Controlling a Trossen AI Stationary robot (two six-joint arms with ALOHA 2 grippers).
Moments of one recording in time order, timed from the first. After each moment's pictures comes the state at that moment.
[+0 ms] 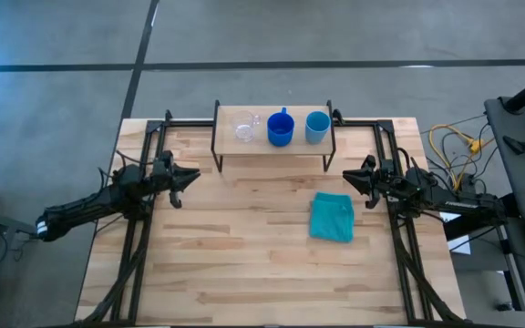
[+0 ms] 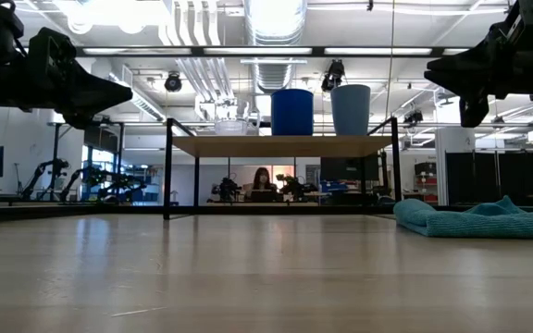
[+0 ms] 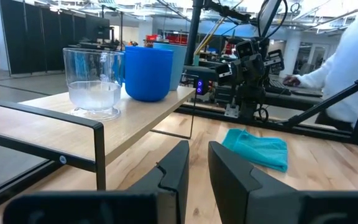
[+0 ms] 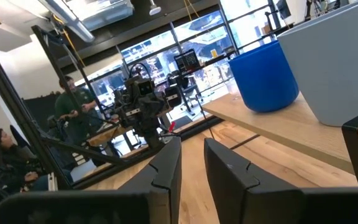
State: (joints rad) left arm 0.35 0.05 0.00 0.05 0.07 -0.10; right arm -0.15 0.03 0.01 0.17 0.06 0.39
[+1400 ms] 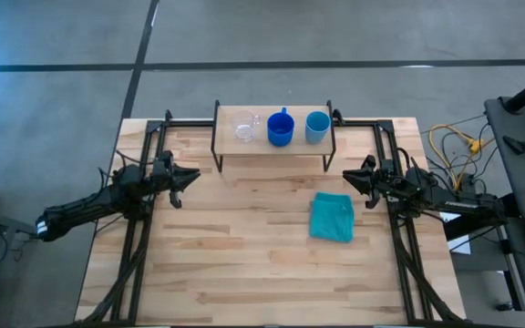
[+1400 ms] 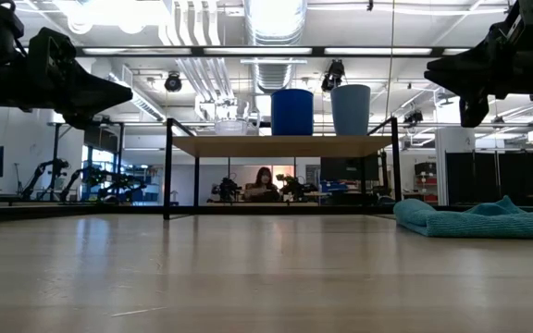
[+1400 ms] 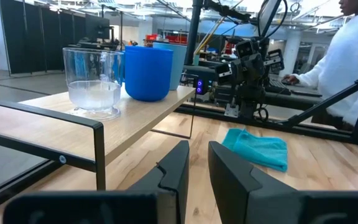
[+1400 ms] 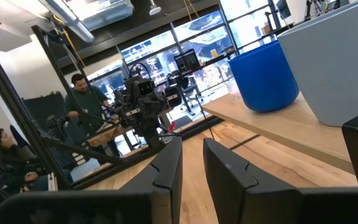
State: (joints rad) left arm 0.35 0.05 0.00 0.05 0.07 -0.10; right arm -0.15 0.03 0.01 0.17 0.06 0.39
